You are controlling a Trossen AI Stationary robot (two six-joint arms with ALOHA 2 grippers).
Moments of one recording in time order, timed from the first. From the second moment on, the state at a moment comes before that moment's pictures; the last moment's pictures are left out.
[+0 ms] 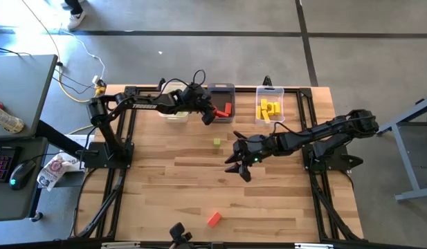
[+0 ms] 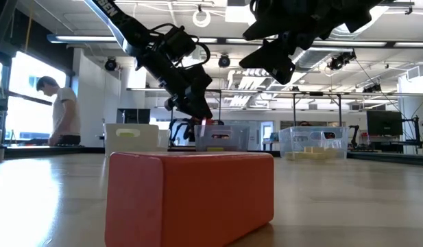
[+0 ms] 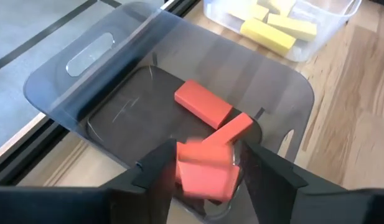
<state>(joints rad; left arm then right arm) 0.58 1.76 1.06 0.00 -0.03 -0.07 0.15 1.45 0.81 0.14 -0.15 0.47</state>
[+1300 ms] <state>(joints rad) 0.49 1.37 1.35 -0.89 0.00 0.02 0.08 1.45 0.81 0.30 0.11 0.20</state>
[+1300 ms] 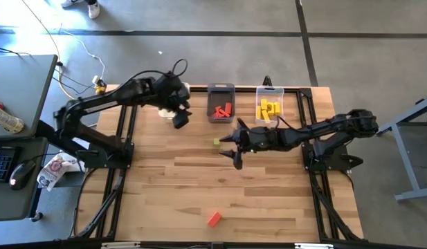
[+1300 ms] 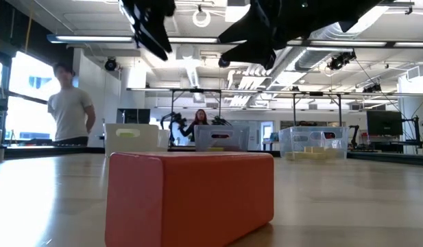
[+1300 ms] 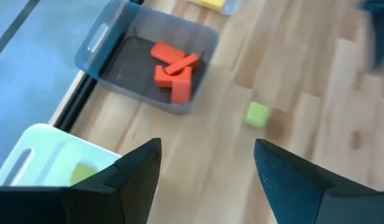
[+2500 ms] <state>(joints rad) 0.08 1.08 0.88 -0.73 -0.05 -0.35 -0.09 1.57 0.99 0.17 0.05 0.04</state>
